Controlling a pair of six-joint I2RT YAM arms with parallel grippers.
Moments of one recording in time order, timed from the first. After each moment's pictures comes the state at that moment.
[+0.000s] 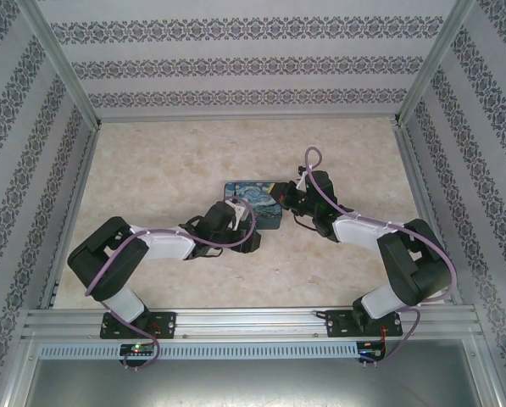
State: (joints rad) left arm -0.72 1.64 0.67 0.18 0.19 -0.48; right arm 0.44 1.53 0.66 0.44 -0.38 1.07
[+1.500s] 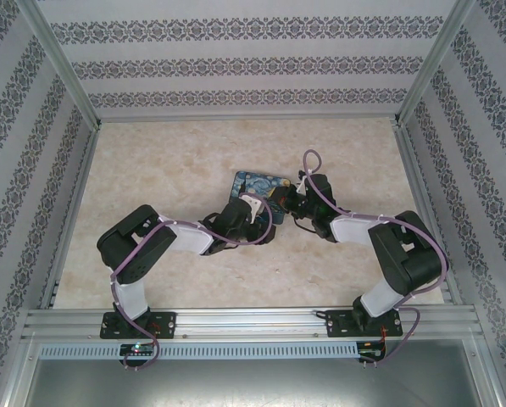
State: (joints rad) left arm -0.76 1.84 0.80 0.38 0.14 -0.46; right arm 0.42 1.60 0.63 0.50 -0.40 1.10
